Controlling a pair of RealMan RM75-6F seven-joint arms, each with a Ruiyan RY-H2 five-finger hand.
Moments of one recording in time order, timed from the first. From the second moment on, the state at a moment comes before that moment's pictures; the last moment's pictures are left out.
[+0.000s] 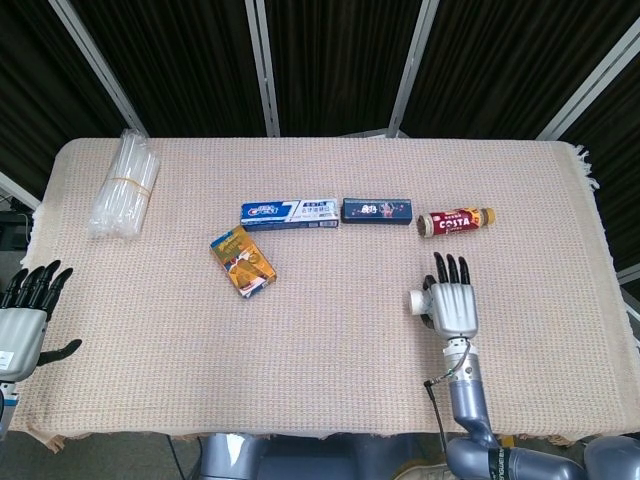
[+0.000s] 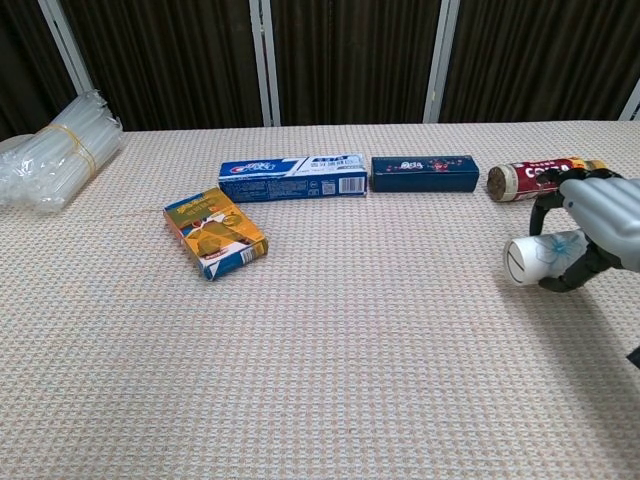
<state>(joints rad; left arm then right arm) -0.14 -1.11 -0.04 -1.62 1.49 1.43 0.15 0.50 -1.75 0.14 -1.37 -1.04 1.38 -0.57</state>
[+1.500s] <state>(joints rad) -0.14 -1.11 -0.04 -1.62 1.49 1.44 0.15 0.34 -1.73 0.35 -1.44 -0.86 1.13 0.16</state>
